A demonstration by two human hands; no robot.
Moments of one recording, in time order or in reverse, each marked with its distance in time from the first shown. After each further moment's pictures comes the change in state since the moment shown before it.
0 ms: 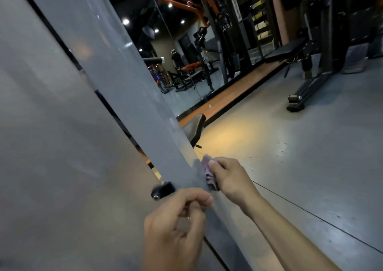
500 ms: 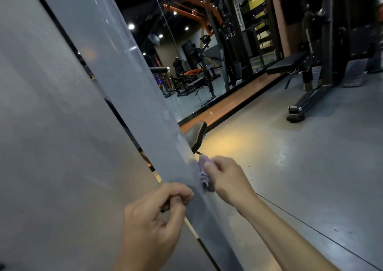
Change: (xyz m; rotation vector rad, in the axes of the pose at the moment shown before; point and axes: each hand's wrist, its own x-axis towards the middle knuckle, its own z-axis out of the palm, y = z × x) left_hand 0.044 0.002 -0.038 0.084 0.012 0.094; right_hand -0.002 -0.051 -0.011 -0.102 -0.022 -0.021
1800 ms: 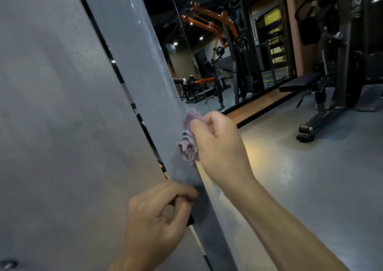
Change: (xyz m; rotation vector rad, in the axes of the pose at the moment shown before) left_hand 0.041 0.003 -0.026 0.067 -0.006 0.096; right_hand -0.005 -0.141 -0.017 0.215 0.146 -0.301
